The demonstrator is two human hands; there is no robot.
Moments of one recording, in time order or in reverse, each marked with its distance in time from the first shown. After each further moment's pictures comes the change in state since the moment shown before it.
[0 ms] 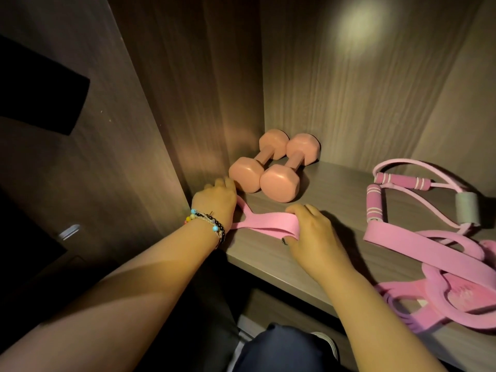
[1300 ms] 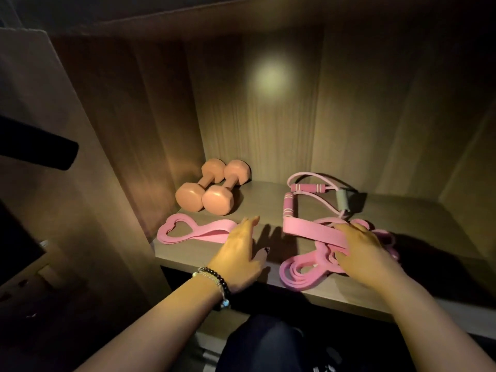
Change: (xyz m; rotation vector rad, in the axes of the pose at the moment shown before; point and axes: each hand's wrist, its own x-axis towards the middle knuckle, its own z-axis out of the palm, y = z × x) left_hand -0.115 0.104 -0.072 -0.985 -0.094 0.425; right_hand -0.111 0.086 -0.144 -0.216 -0.018 0.487
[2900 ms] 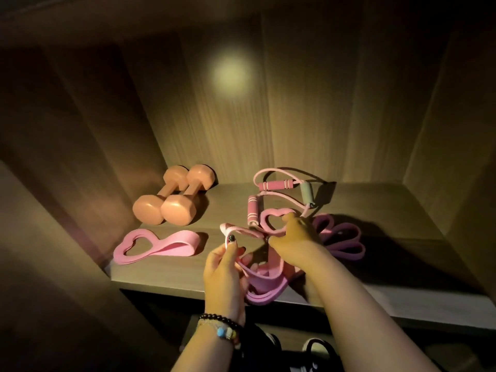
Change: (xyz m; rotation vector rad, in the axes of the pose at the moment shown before) left_hand 0.000 0.075 0.061 -1.344 0.463 -0.671; right_hand 0.025 -0.026 0.007 0.313 -0.094 0.118
